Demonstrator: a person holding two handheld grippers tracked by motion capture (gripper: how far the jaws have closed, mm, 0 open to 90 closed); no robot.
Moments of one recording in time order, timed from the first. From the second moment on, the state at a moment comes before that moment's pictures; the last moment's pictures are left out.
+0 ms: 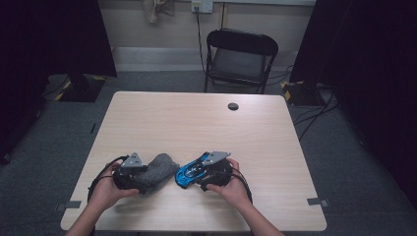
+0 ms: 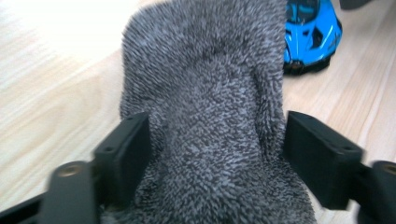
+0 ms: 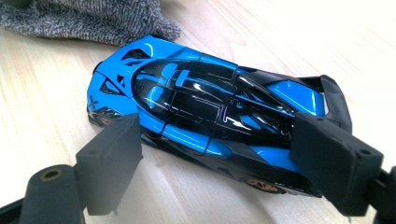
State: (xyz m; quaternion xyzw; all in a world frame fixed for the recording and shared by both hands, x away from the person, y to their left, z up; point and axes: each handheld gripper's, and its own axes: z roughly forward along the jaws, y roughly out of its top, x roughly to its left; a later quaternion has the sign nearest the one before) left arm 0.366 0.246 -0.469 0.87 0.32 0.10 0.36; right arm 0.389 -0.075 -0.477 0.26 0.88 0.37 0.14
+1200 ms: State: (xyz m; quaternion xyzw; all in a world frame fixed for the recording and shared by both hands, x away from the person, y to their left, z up) left arm 0.361 0.270 -0.479 0.87 0.34 0.07 0.36; right arm 0.388 -0.082 -0.472 0.26 0.88 0.37 0.13
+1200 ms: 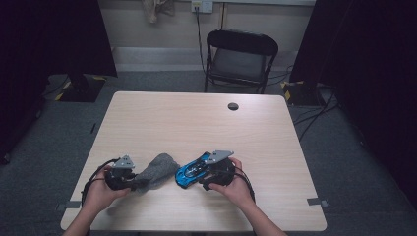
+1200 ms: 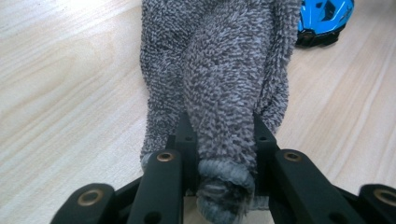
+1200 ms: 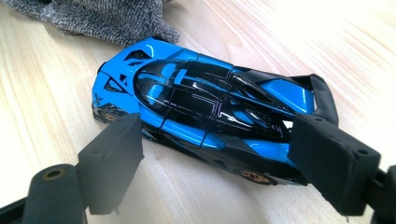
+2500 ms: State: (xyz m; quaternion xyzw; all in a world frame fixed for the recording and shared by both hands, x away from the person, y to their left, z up) left arm 0.403 0.200 -0.417 0.89 0.27 0.06 0.35; right arm 0.402 -0.081 -0.394 0.20 0.88 0.41 0.13
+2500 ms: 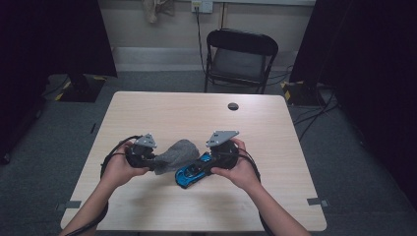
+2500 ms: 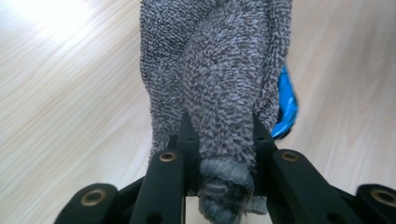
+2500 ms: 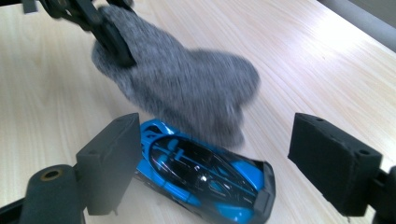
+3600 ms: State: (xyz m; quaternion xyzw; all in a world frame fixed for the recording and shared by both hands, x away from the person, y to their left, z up) left arm 0.402 0.161 -0.403 0.86 0.21 0.02 0.47; right arm 0.402 -0.072 -0.402 0.17 0.90 0.39 0.07
